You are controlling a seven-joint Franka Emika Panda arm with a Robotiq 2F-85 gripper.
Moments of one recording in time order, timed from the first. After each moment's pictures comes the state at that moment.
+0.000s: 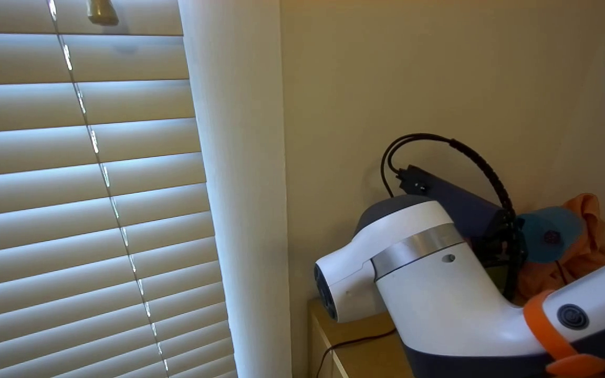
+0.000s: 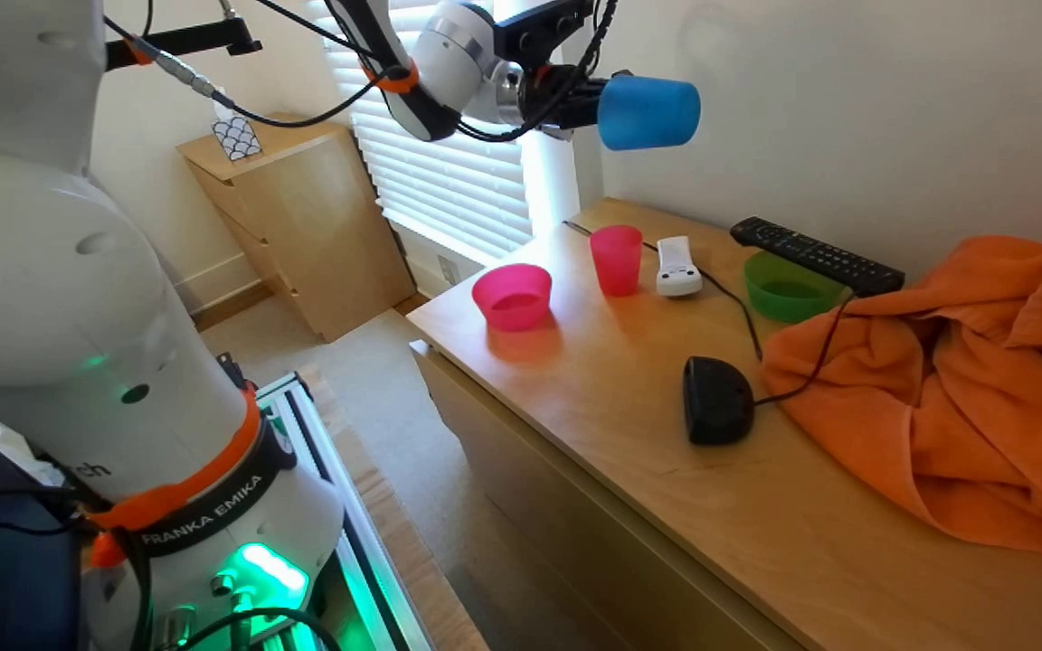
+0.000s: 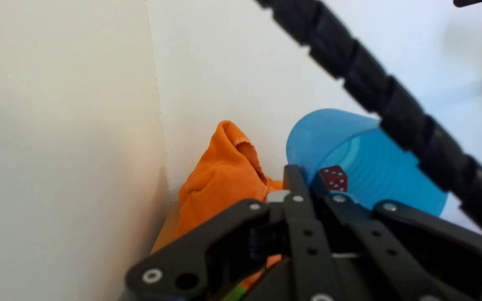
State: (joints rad) arm 0.32 0.50 0.24 -1.94 -1.34 1.19 -0.56
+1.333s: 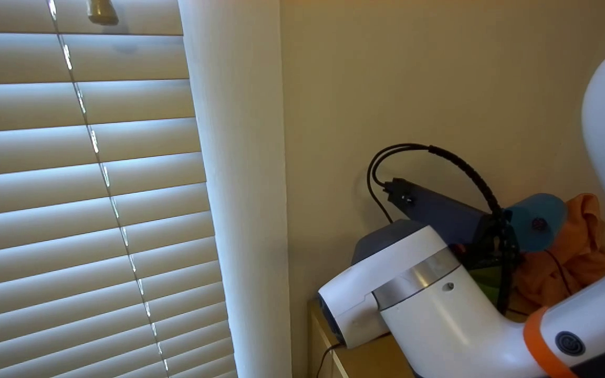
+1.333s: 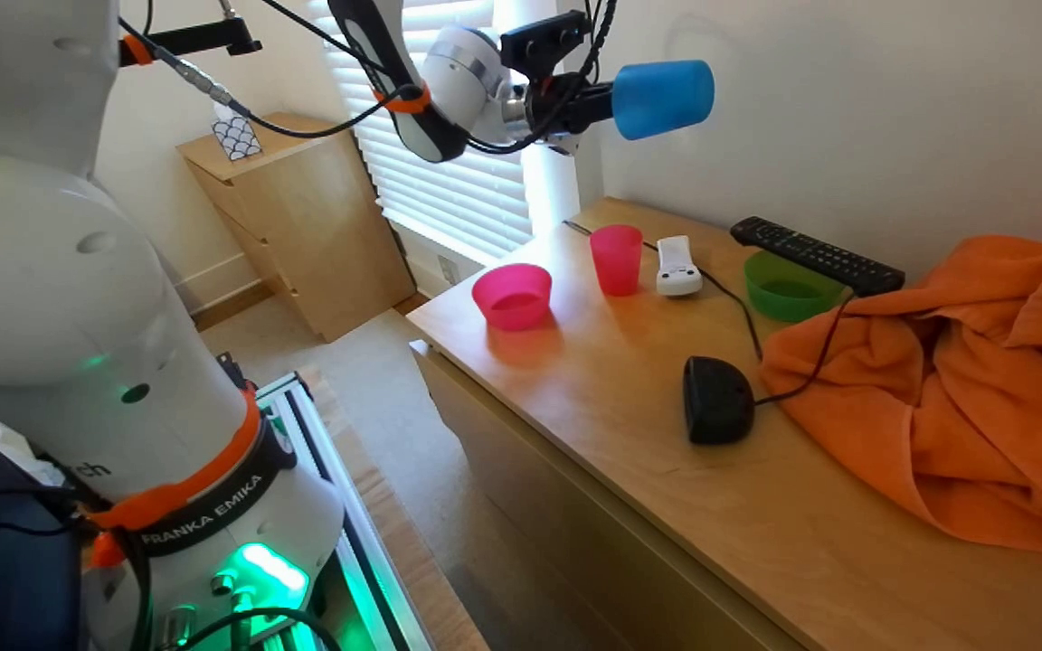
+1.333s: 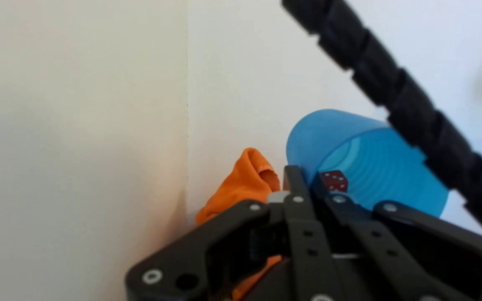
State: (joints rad) arm 0.32 0.55 0.24 -1.95 -1.47 1.15 -0.63
